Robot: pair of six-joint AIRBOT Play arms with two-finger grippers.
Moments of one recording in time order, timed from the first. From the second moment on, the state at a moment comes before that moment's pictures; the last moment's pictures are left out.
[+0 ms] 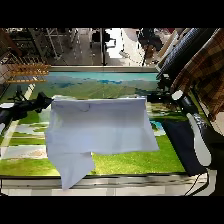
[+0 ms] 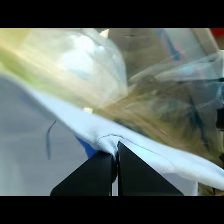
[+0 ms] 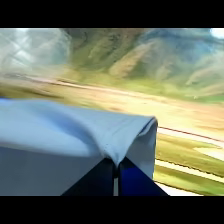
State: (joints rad) left arm 0.32 -1.77 1.42 0.35 -0.82 -1.14; right arm -0.09 -1.78 1.59 -0.99 0.73 1.06
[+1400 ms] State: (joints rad) left arm 0.42 -1.77 1.33 0.94 -1.41 -1.33; right arm -0.26 -1.80 1.43 -1.11 1.41 1.11
